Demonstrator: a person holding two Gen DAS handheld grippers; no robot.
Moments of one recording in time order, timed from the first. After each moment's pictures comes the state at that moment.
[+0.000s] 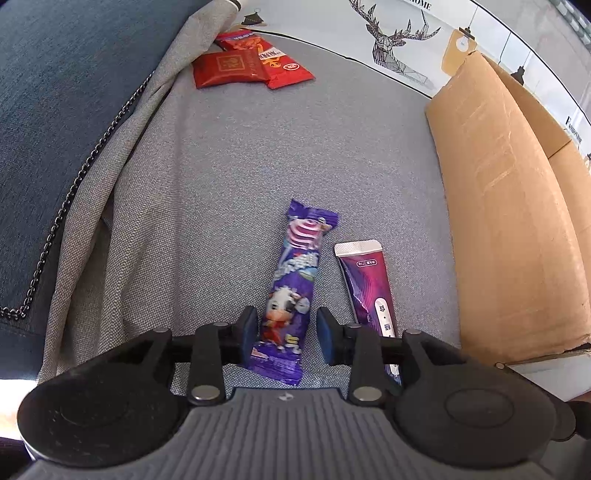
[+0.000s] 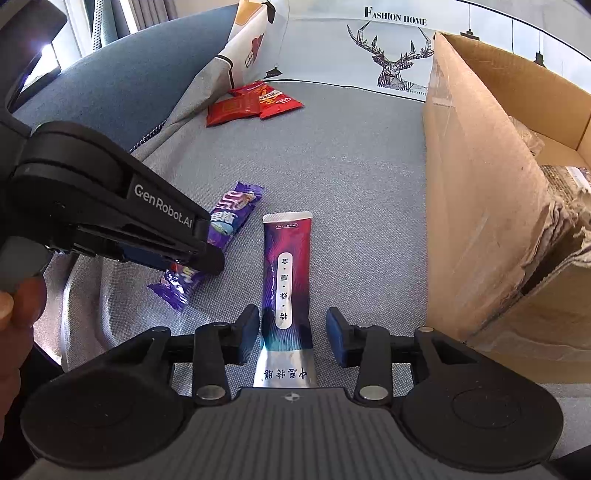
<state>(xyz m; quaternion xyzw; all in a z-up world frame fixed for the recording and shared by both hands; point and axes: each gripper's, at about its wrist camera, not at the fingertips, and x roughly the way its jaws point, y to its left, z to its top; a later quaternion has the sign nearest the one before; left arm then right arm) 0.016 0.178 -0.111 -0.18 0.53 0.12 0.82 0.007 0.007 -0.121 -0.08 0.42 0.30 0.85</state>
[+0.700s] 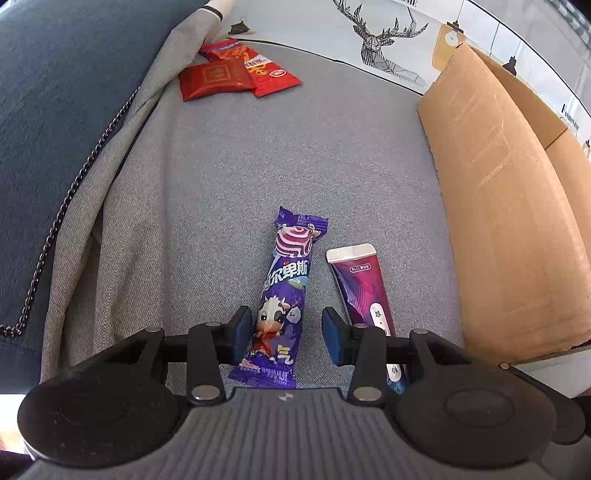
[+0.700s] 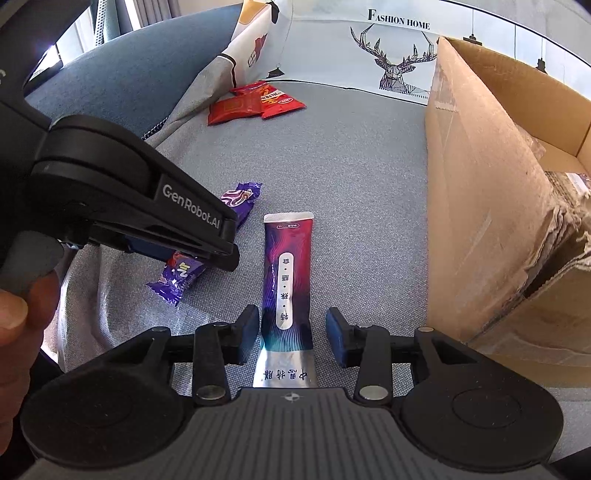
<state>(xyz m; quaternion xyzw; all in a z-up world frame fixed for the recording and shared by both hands) 0.021 0.170 -0.112 -0.15 0.52 0.12 0.83 0.005 0.009 -0.122 -0.09 0.42 0.30 0.85</state>
